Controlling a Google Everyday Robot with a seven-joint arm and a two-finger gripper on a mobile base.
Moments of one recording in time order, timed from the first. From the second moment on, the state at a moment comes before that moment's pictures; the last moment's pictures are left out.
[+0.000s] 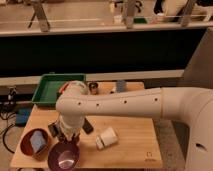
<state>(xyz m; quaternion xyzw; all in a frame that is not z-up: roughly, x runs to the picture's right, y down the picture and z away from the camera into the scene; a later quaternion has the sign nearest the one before) -0.157 0.200 0.650 -0.06 -0.39 -0.82 0.42</state>
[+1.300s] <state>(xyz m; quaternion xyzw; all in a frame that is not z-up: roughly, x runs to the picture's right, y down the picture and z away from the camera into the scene) -0.176 0.208 0.563 0.00 -0.43 -0.83 0.35</state>
